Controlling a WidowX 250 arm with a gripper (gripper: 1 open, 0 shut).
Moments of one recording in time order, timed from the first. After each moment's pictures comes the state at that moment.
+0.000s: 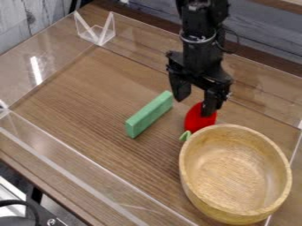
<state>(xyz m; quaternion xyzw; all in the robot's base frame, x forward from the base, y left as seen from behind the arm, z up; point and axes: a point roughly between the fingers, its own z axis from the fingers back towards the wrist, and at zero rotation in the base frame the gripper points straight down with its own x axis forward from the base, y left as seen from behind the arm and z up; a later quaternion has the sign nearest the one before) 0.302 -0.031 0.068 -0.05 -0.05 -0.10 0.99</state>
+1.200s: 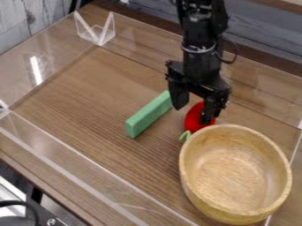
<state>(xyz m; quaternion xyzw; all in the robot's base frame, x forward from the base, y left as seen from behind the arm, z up) 0.303 -0.032 0.053 -0.05 -0.03 -0.09 0.99</state>
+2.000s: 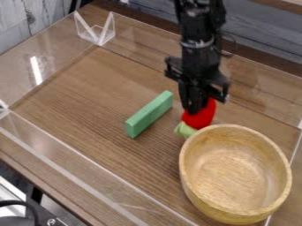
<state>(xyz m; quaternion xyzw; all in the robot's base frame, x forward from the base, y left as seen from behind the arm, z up) 0.305 -0.023 0.069 -0.06 -0.04 -0.08 0.99</state>
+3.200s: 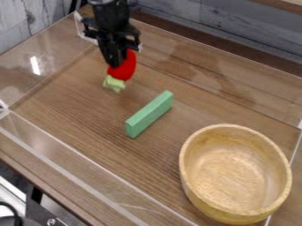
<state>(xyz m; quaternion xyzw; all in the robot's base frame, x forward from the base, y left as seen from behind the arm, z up) 0.311 0.125 0.069 -0.01 -0.07 0.04 1.00</state>
